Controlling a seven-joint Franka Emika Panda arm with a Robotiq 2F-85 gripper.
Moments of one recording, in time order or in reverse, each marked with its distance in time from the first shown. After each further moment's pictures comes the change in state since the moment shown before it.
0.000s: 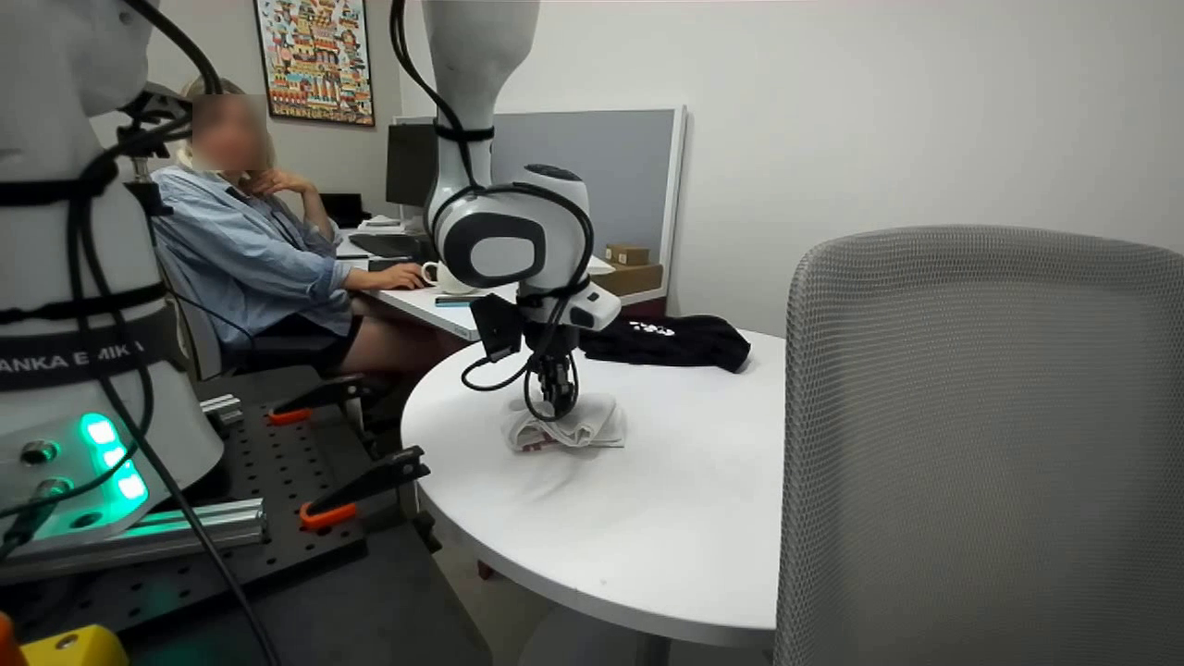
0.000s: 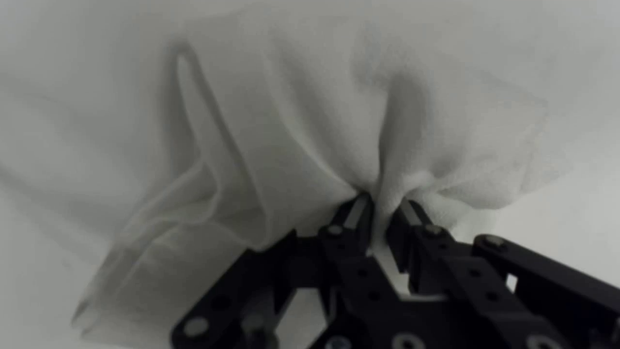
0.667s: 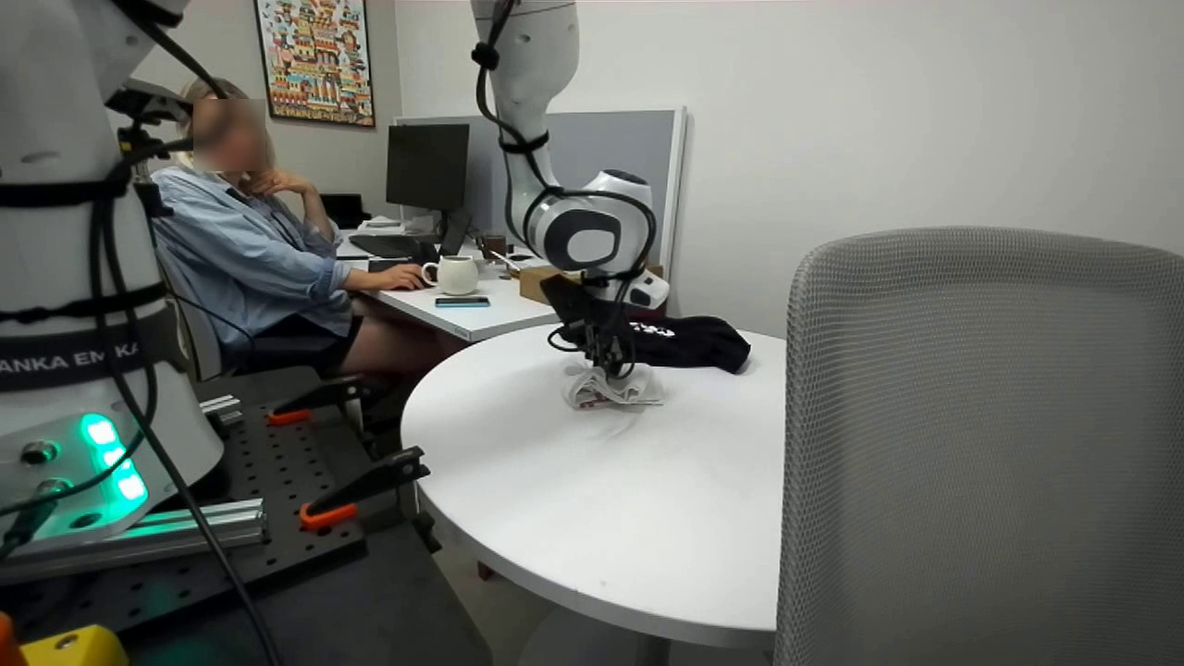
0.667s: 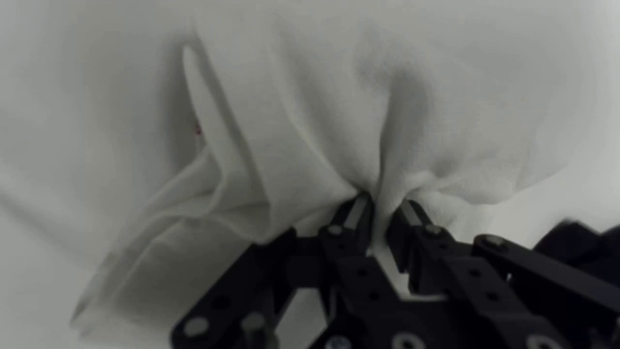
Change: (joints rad) arm 0.190 0.175 -0.084 0.501 0.017 -0.338 0.082
